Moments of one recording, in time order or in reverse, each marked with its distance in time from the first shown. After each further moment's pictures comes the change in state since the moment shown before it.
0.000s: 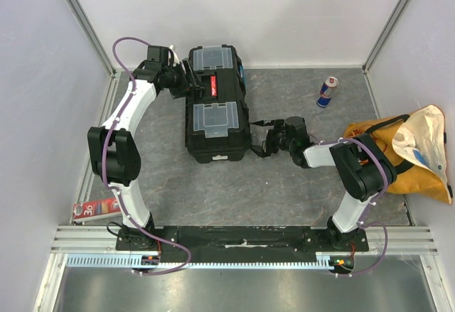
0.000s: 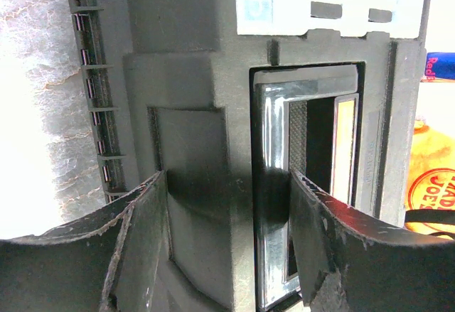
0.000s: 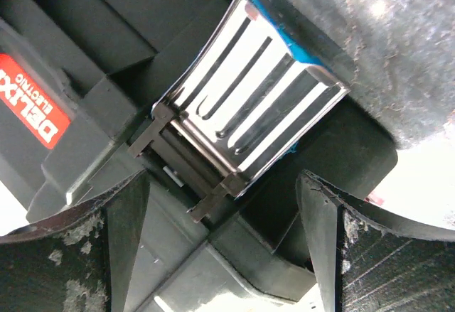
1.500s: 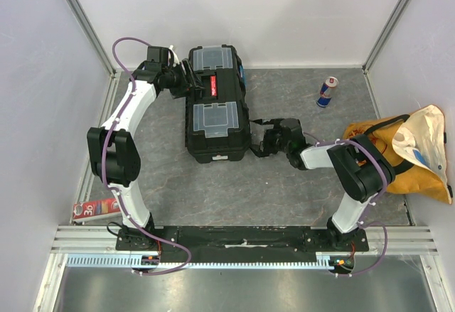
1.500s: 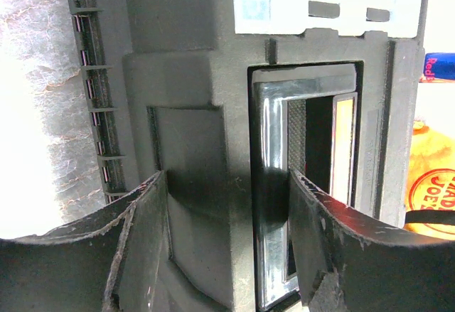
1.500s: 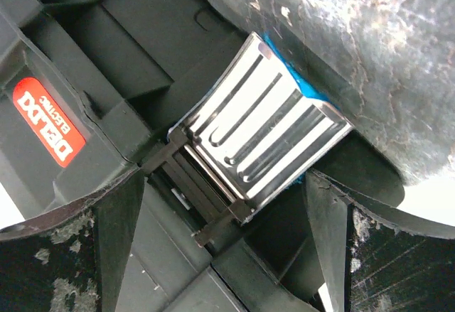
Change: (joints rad) left arm 0.000 -0.010 -0.016 0.014 -0.002 0.004; right arm 0.051 0.004 0.000 -0.018 0.196 0.005
